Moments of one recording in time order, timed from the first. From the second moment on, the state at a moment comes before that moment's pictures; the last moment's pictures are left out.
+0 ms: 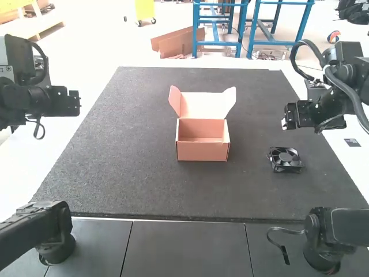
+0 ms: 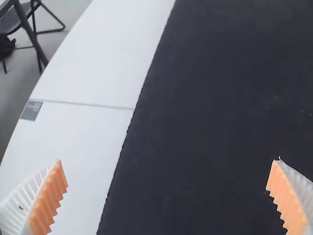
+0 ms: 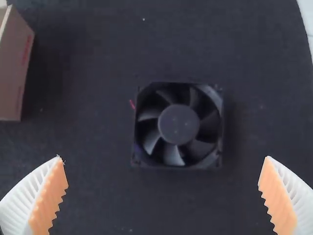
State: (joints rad) left arm 0.11 0.73 0.79 -0.64 -0.17 0.03; right arm 0.01 1.05 0.92 -0.85 0.01 -0.09
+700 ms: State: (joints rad) left arm -0.04 0.86 0.80 -0.58 -0.16 0.03; right arm -0.29 1.35 1.02 -0.92 -0.08 -0.27
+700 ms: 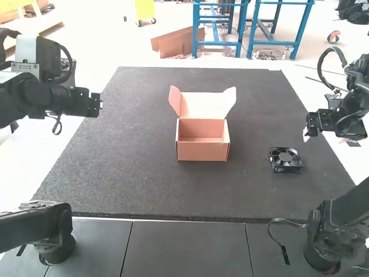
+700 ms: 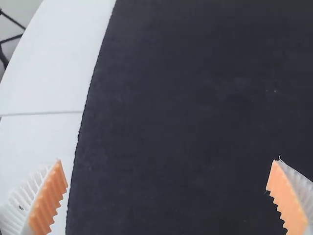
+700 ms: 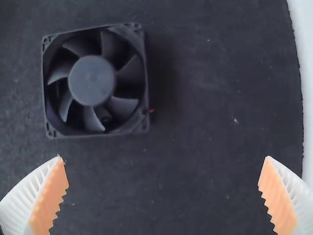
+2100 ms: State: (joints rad) left arm -0.04 1.08 0.95 -0.54 -0.16 0.03; right arm -0.30 1.91 1.25 -0.92 -0.09 -0.36
